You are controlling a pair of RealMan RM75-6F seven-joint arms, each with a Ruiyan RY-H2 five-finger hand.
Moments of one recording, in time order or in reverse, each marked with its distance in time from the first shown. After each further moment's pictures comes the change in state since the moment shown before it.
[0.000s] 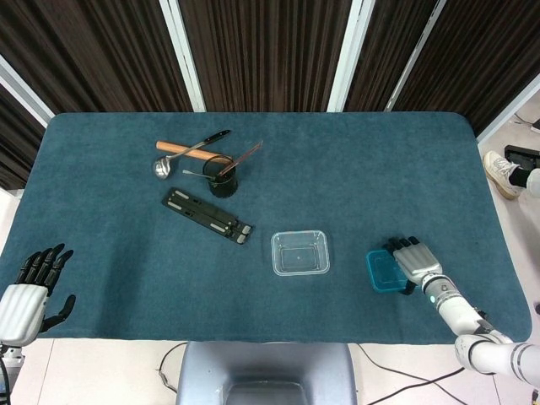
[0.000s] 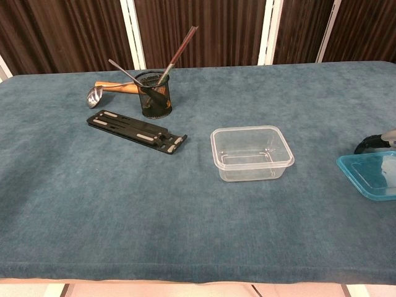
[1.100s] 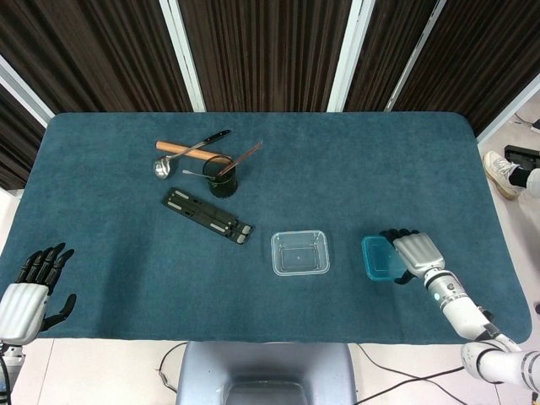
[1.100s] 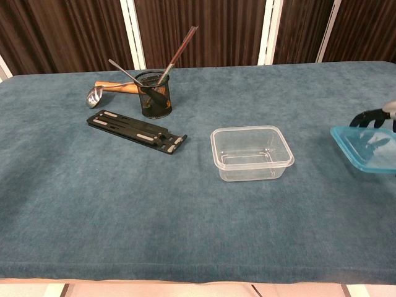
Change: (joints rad) left arm -0.005 0.000 -0.002 -0.001 -0.002 -0.006 -0.004; right arm -0.065 0.042 0.070 -0.050 -0.161 0.148 0.141
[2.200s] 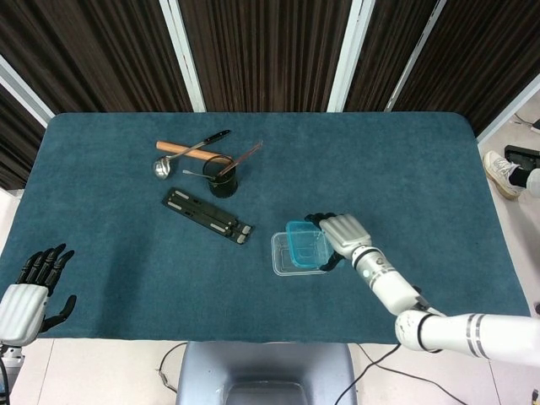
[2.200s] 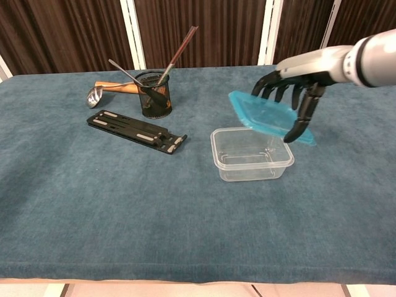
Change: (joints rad) left arm 0.001 0.004 0.005 0.007 0.010 0.006 -0.018; right arm 0.401 0.007 0.134 -0.351 0.596 -0.038 -0.274
